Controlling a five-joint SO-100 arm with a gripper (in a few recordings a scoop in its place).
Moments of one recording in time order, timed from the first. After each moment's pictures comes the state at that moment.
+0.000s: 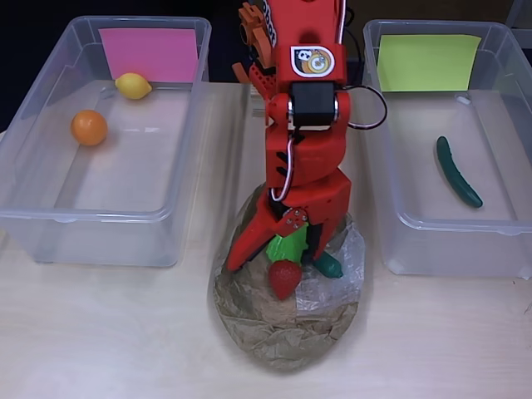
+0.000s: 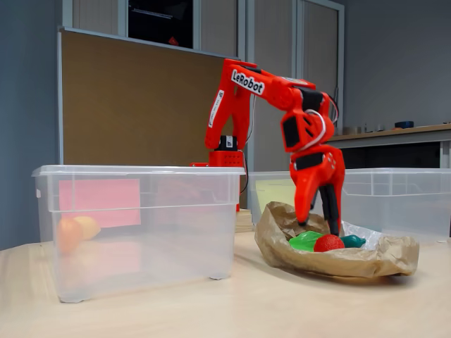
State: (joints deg) arm -9.1 68.1 95.5 50.3 66.3
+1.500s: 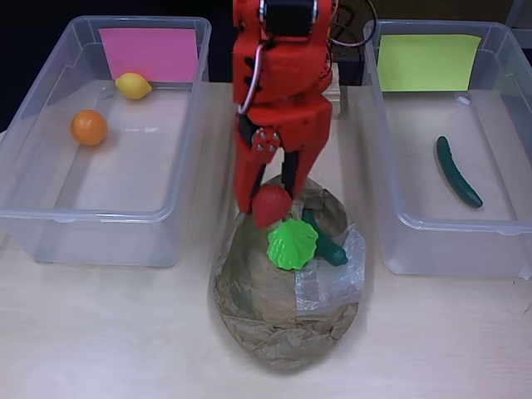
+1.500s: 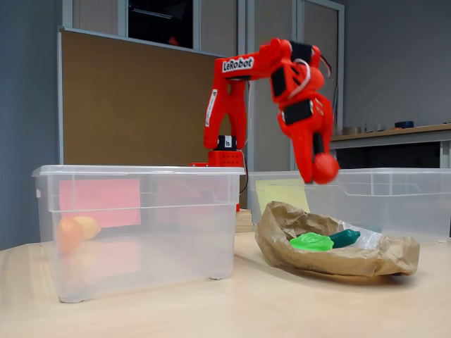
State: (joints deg) arm -1.1 88.5 90.6 74.2 59.9
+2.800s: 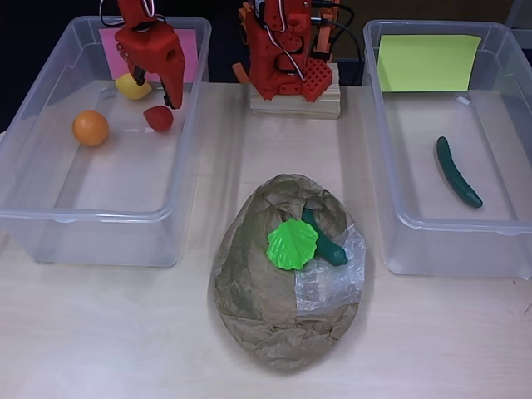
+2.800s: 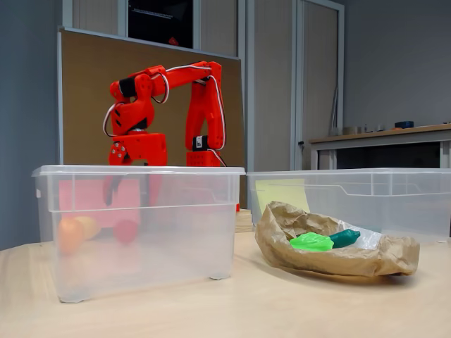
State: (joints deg) arm 62.5 96.2 118.9 75.4 56.9
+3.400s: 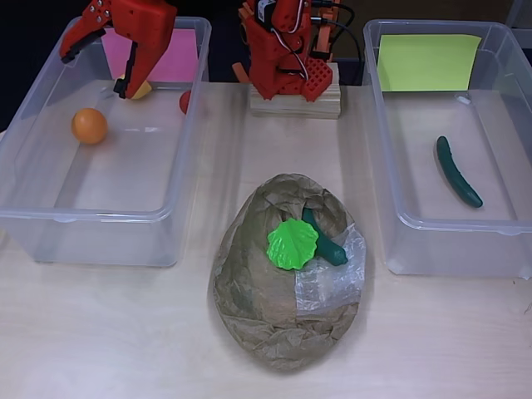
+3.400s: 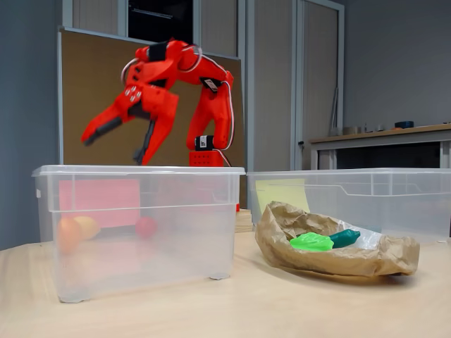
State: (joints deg) arm 46.9 116.9 115.0 65.7 43.8
